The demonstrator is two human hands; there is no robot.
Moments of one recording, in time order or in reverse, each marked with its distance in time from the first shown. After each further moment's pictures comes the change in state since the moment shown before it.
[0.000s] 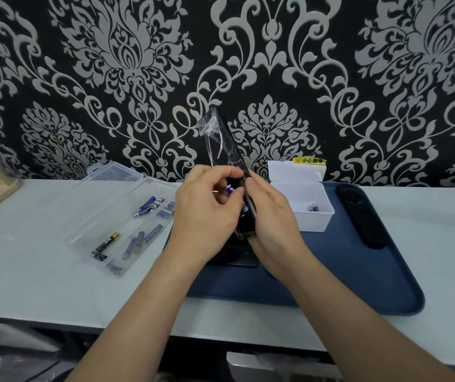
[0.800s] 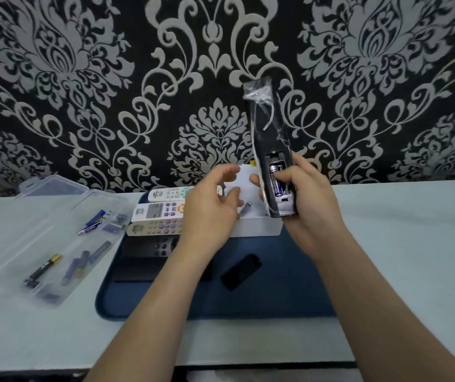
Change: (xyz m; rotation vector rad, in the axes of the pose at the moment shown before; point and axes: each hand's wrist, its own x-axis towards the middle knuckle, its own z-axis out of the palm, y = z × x) left_hand 0.014 0.010 0.085 -0.215 -0.194 -0.186; right_hand 0.004 -0.074 -0.088 0.057 0.167 -0.040
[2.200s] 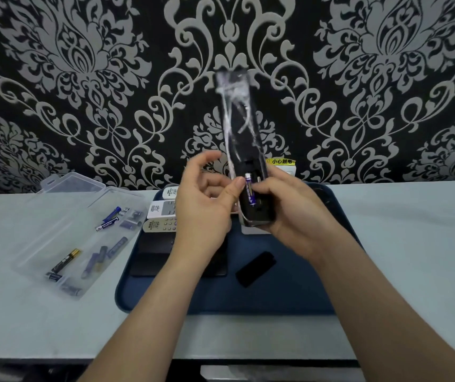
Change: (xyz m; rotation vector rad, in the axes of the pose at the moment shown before) left_hand -0.015 0.013 -0.026 -0.315 0.152 0.036; right_hand -0.005 0.012 0.022 -0.121 -0.297 0.235
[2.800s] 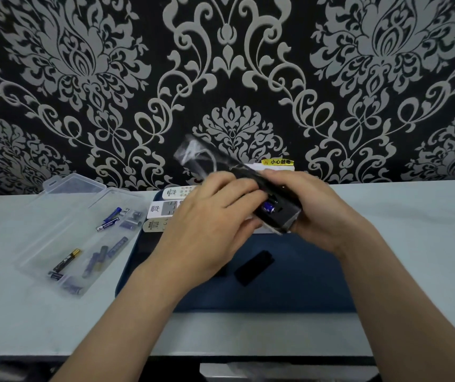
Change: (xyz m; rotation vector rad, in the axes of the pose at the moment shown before) left_hand -0.008 0.007 -0.025 0.981 -0.416 0.880; right_hand -0.018 -0.022 -0.010 -0.132 -0.004 0.064
